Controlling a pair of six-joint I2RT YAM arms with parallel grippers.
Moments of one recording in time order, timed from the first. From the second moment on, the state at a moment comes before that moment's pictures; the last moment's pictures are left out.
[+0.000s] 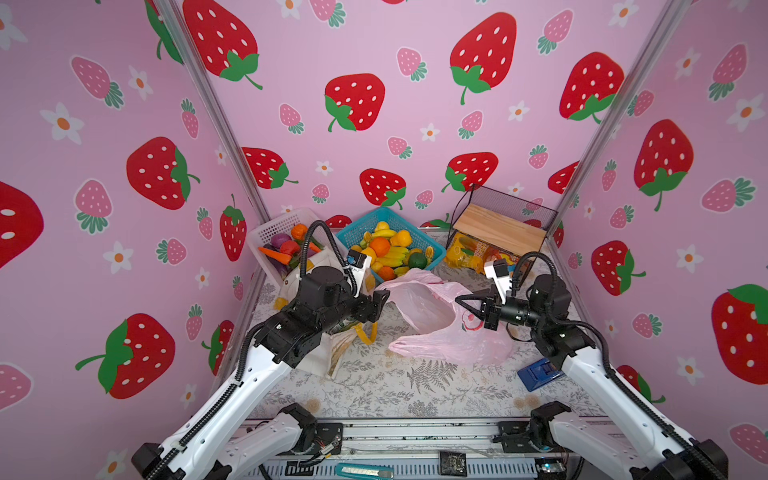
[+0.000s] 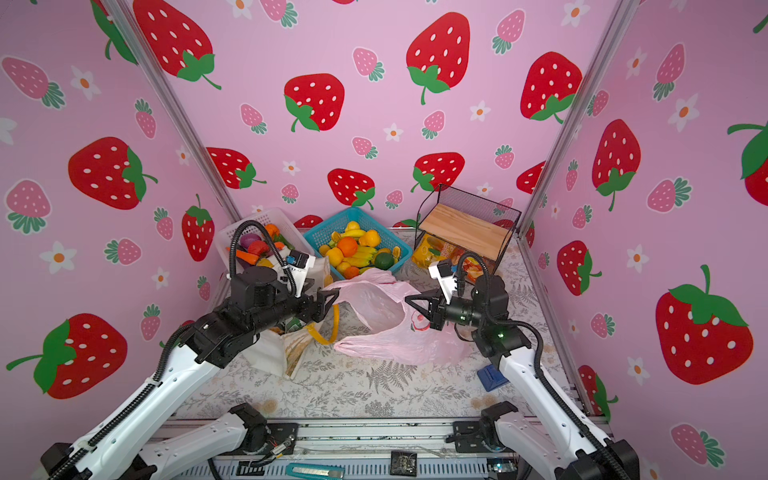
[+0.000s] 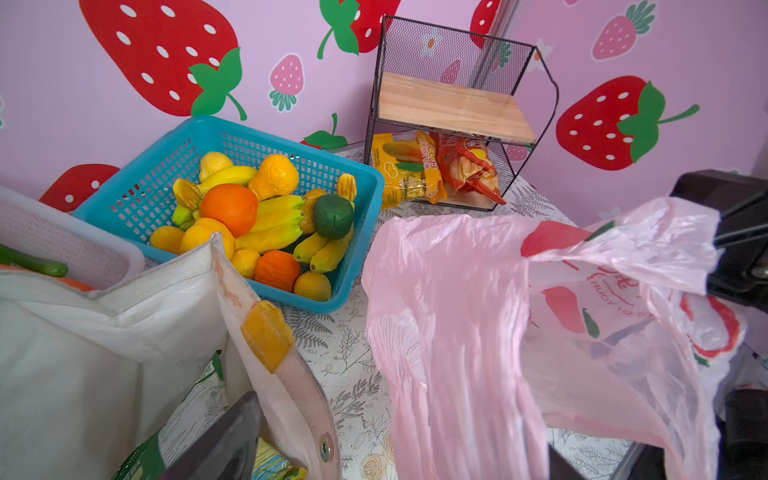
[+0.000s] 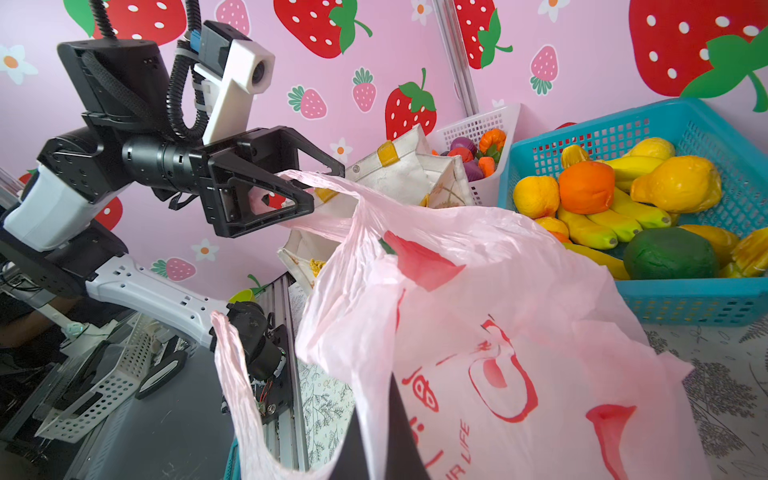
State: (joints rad) left arm -0.57 0.98 1.08 -0.57 0.09 -0.12; right arm 0.42 0.94 0.70 0.07 -0.93 0.28
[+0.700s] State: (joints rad) left arm -0.56 1.17 1.24 -0.61 0.41 -0.36; right arm 0.70 0.92 0.81 -0.24 0.01 0.12
